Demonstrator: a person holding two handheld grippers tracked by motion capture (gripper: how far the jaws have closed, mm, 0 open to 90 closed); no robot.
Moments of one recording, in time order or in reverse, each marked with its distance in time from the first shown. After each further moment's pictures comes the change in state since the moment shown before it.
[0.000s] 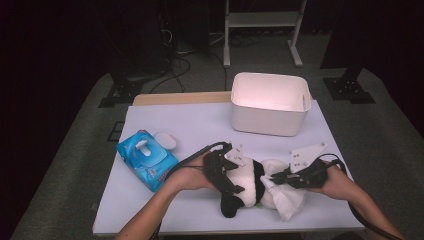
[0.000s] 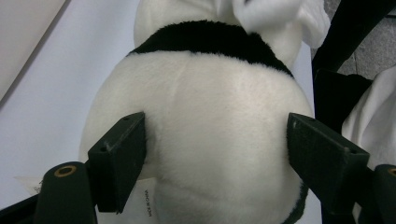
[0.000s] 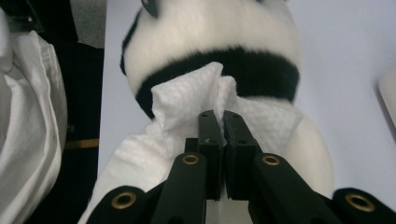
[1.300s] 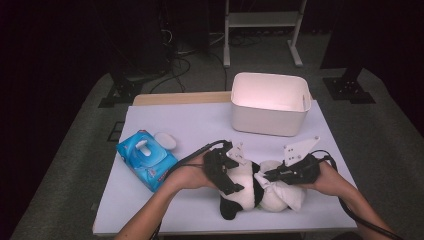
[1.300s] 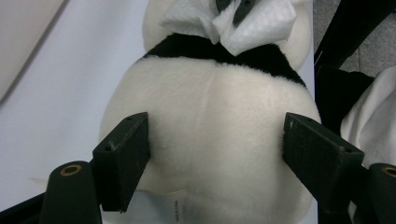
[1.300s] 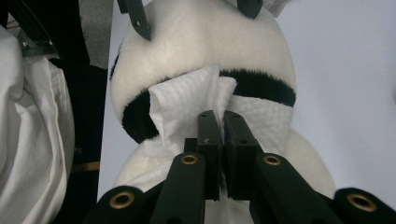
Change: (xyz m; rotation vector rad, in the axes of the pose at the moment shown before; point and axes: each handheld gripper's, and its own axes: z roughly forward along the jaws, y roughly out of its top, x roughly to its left) left arm 0.001 0.005 -0.003 0.037 0.008 -0.018; right arm -0.013 0.005 0.015 -0.055 0.060 0.058
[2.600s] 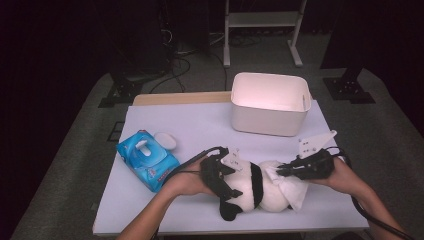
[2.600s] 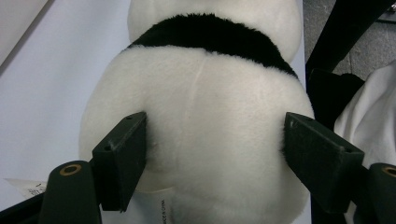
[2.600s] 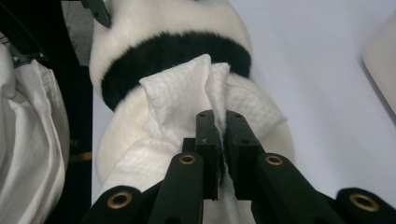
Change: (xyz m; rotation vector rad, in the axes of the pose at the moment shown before) left arm -0.008 -0.015 0.005 -0.042 -0.015 -0.007; right arm -0.014 -0.022 -0.027 0.001 -0.038 0.090
